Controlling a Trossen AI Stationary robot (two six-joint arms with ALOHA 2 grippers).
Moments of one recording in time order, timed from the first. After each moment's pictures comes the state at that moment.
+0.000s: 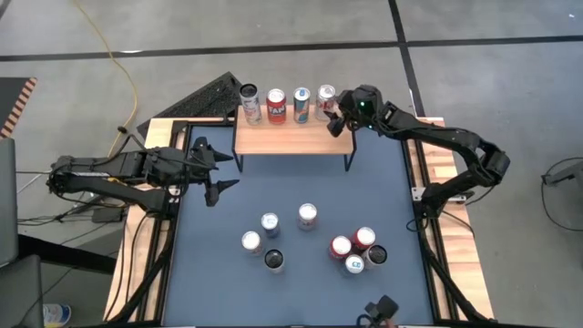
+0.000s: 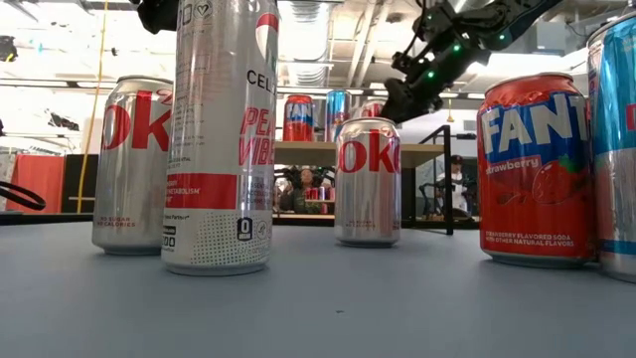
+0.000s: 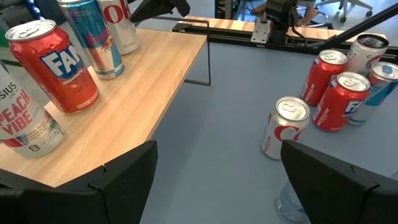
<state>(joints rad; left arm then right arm) -0.04 0.80 0.92 -0.51 -0.35 -0.12 -0.65 1.42 1.05 -0.08 0.16 -0.15</state>
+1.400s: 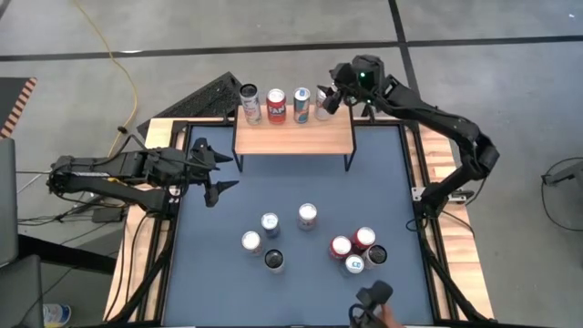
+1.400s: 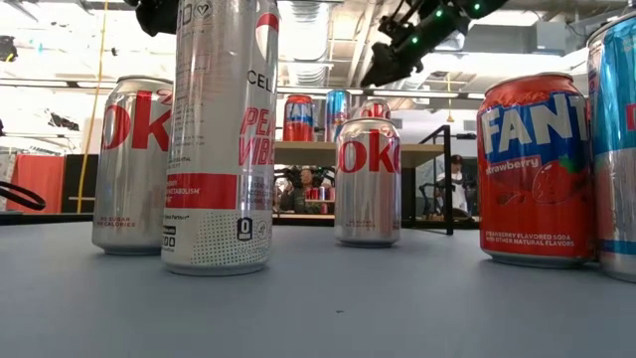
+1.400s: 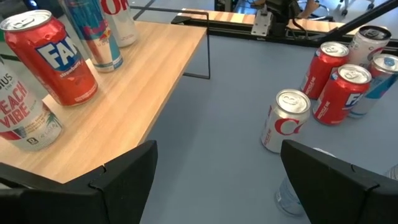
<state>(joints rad) -0.04 0.80 0.92 -0.53 -0.35 -0.13 -0.68 1.53 1.45 -0.27 0.10 -0.30</state>
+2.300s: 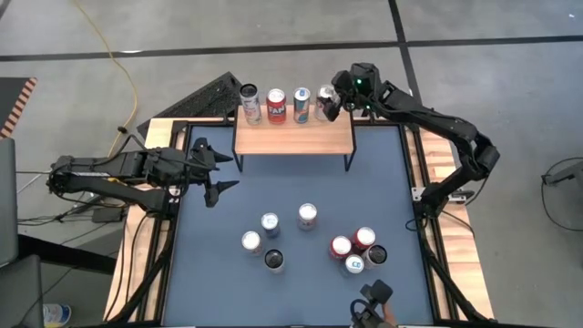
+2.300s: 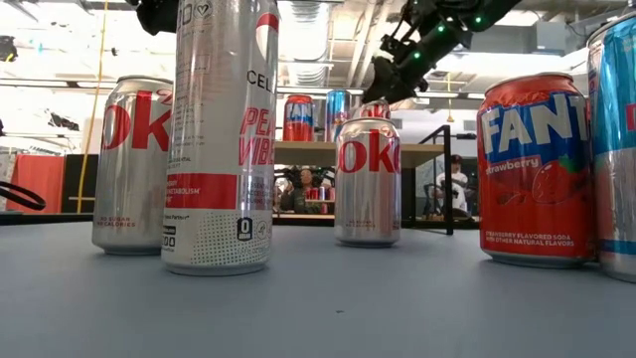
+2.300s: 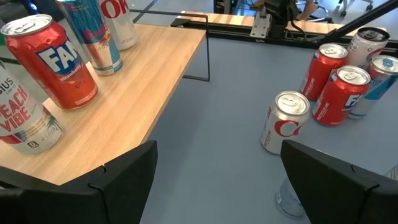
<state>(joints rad) -0.04 0.80 0.92 -0.52 -0.35 -0.12 -0.70 1.53 1.35 -0.25 0.07 -0.18</state>
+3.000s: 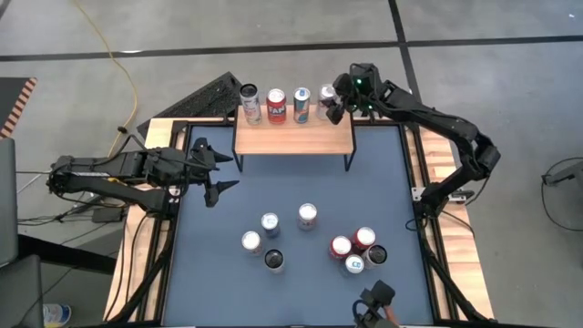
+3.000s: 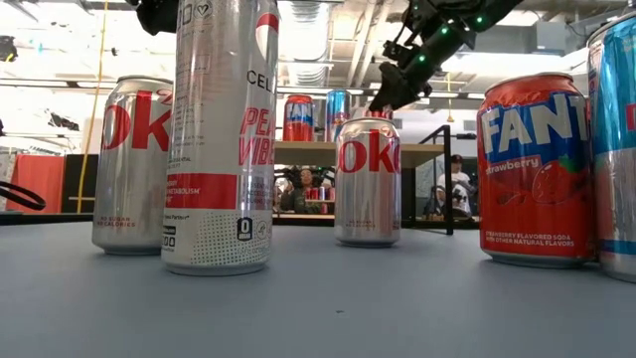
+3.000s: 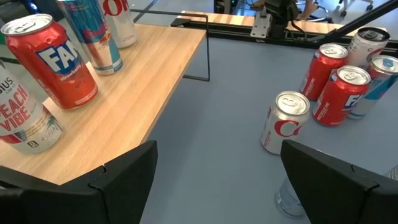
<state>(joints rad) -0.04 0.80 0.92 -0.52 -0.35 -0.12 -0.71 1.53 1.35 -0.35 0.05 -0.22</state>
